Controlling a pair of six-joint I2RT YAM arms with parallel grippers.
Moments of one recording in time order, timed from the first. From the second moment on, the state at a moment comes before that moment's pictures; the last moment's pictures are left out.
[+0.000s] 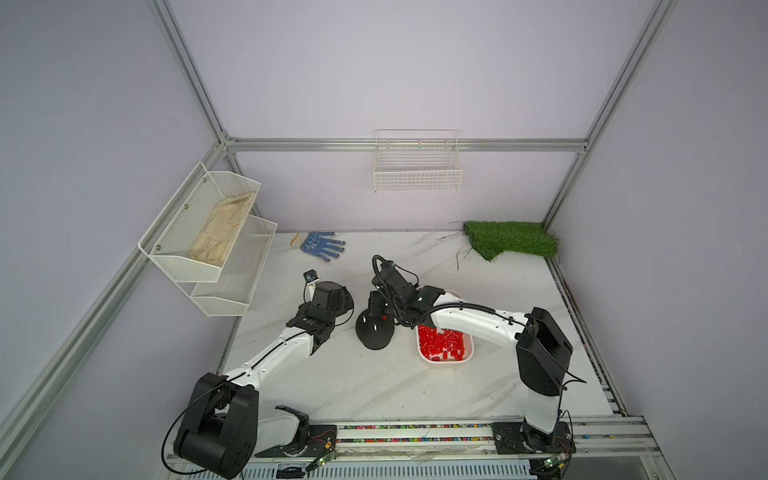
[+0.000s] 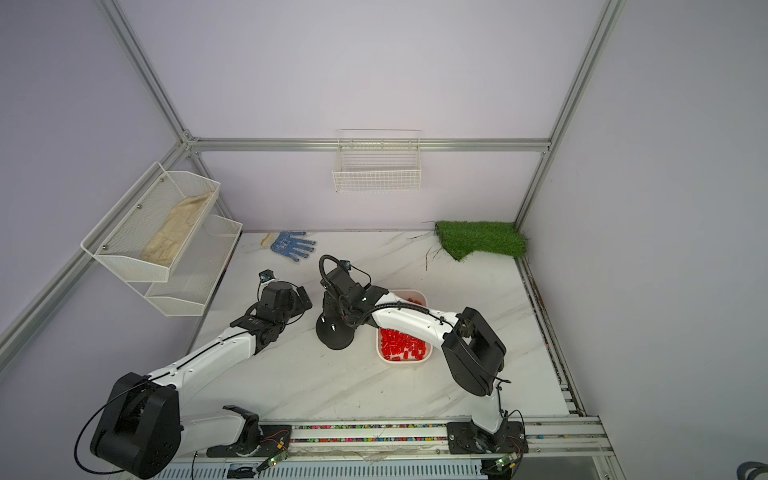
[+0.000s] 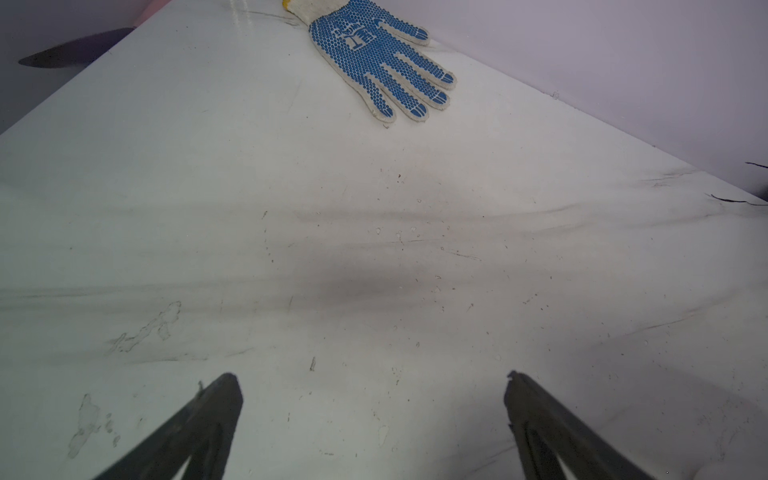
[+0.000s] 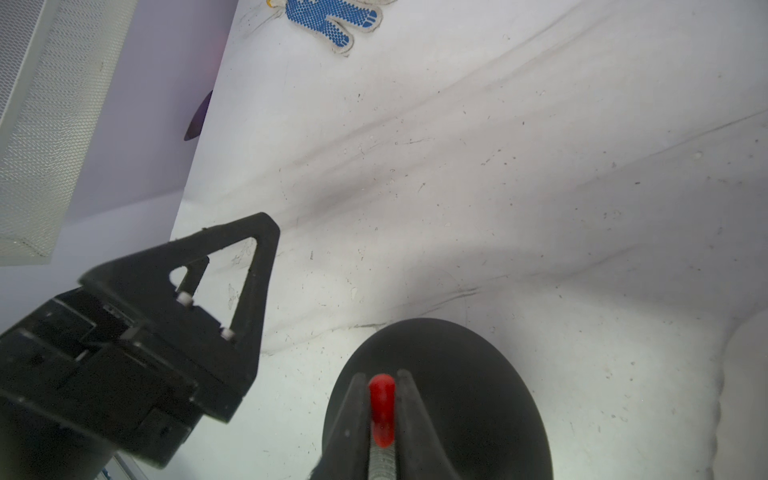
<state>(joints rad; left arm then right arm) -0.32 1.27 0.70 -0.14 -0.41 -0.60 0.93 1.89 1.51 -0.37 0.12 0.78</state>
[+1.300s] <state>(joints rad) -0.32 1.27 0.69 -0.12 -0.41 -0.61 0.95 1.86 1.48 -0.39 0.14 0.79</state>
